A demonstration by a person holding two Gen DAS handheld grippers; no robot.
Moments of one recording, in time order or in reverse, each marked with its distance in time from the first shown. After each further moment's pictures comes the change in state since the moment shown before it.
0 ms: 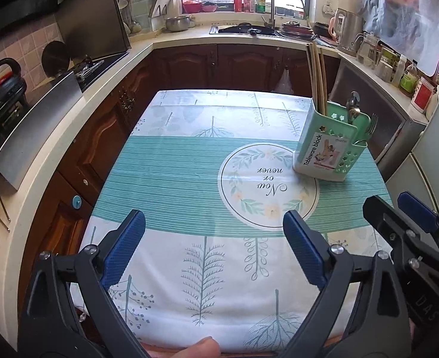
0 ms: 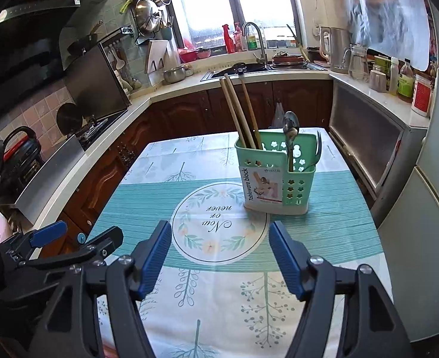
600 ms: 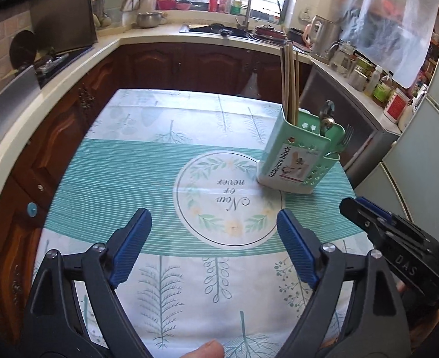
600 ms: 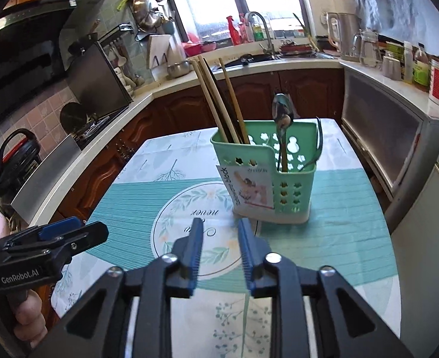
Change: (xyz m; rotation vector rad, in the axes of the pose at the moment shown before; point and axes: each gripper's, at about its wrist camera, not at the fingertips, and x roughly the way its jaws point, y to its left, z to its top) left arm 0.037 -0.009 0.004 -0.024 -0.014 -0.186; right arm 0.049 -0.052 0.007 0.019 0.027 0.075
